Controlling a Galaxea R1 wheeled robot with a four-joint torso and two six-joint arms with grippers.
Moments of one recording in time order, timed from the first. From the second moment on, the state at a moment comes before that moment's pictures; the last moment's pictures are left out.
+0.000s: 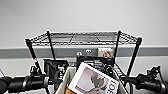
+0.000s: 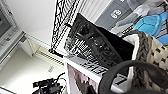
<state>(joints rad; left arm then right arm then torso) 0.18 1.66 -0.62 -0.31 0.22 -0.32 -0.32 1.80 -0.65 0.33 0.06 0.39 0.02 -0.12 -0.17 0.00</state>
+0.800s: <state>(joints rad) -0.16 1.61 -0.55 -0.41 0.34 -0.42 -0.04 1.72 -0.57 0.33 -0.02 0.56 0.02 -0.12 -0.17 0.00</state>
